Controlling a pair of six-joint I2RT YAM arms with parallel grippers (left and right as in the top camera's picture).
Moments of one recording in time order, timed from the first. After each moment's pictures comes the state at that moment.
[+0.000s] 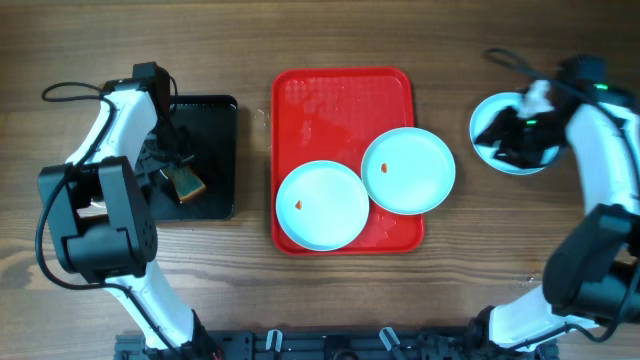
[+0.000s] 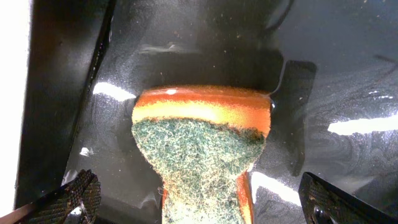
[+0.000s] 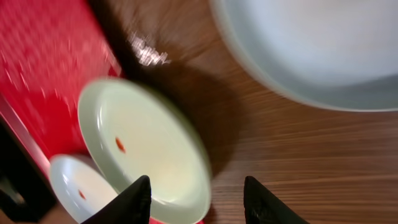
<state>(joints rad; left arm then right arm) 0.12 2.01 1.42 -1.07 -0.08 -0.40 -0.24 1.76 1.36 -1.07 -0.37 0.20</state>
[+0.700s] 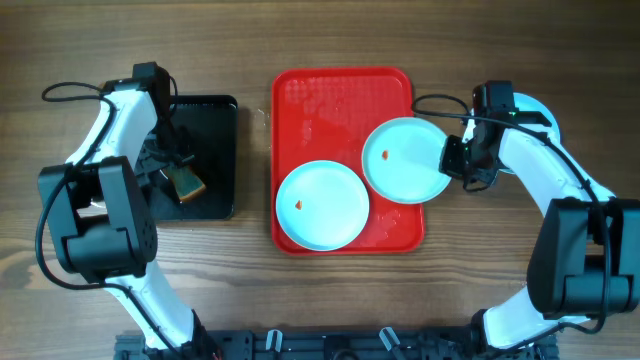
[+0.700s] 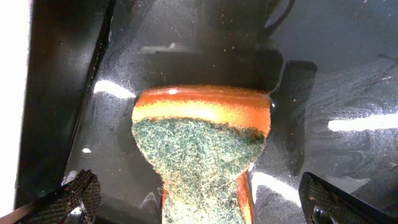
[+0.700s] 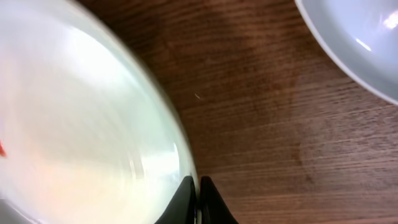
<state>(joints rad) 0.12 2.01 1.42 -1.07 -0.08 -0.40 -0.01 1.76 1.10 -0.78 -0.10 0.29</state>
